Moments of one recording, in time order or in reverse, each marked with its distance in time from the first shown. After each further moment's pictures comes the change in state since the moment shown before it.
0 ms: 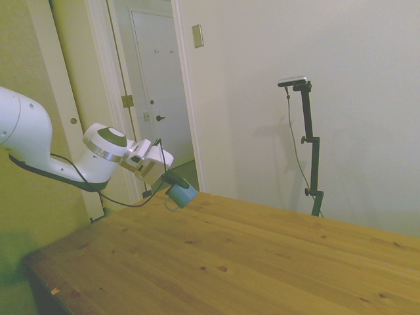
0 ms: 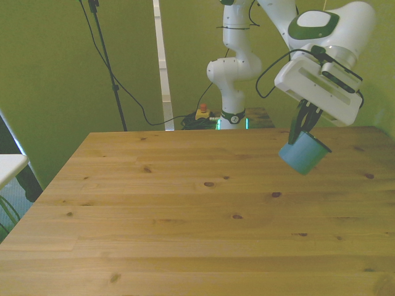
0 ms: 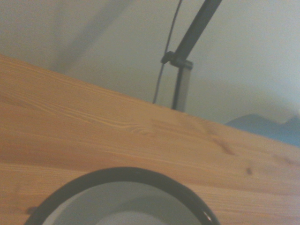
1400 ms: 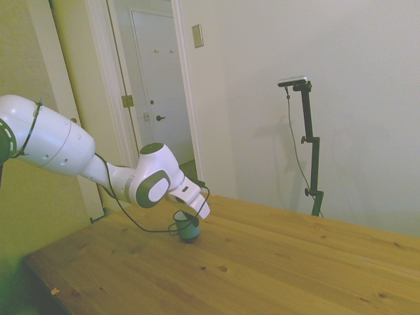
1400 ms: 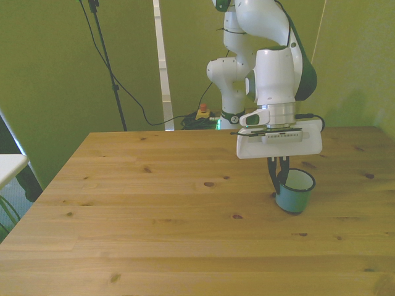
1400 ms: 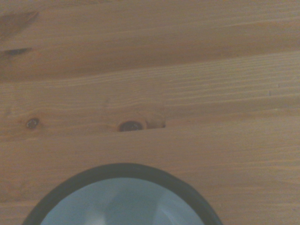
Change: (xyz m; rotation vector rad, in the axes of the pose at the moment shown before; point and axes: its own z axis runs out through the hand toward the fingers) arm -0.014 0.056 0.137 0.187 -0.545 0.188
